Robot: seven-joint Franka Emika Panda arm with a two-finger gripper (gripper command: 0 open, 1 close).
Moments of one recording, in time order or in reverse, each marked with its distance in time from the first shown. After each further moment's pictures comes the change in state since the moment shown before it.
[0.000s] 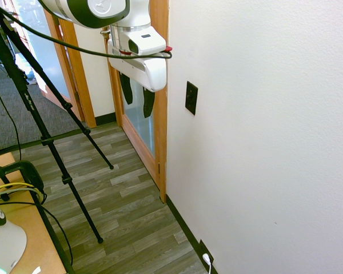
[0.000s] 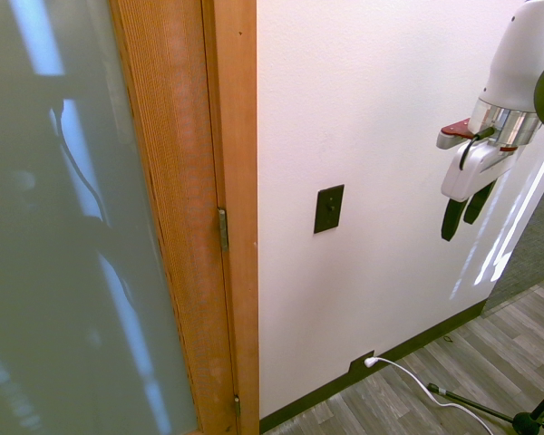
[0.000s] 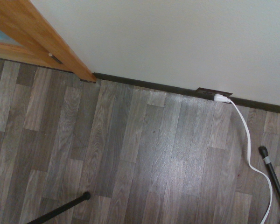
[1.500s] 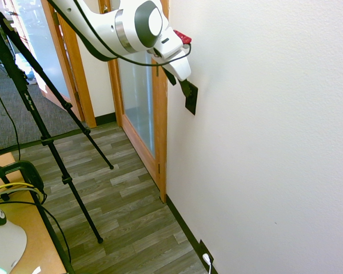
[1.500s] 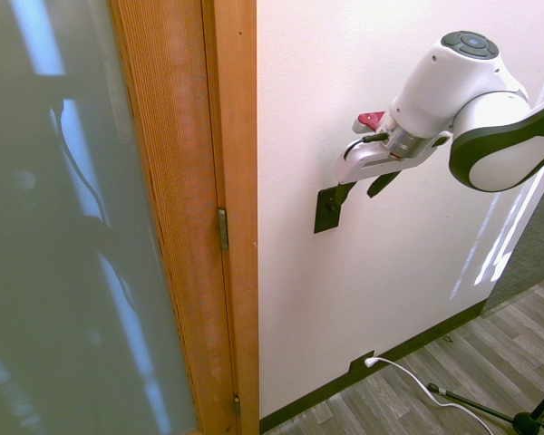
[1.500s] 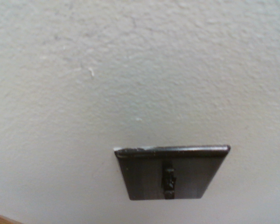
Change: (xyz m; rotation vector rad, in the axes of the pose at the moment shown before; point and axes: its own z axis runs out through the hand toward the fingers) arm 0.055 -0.141 0.037 0.291 0.335 0.205
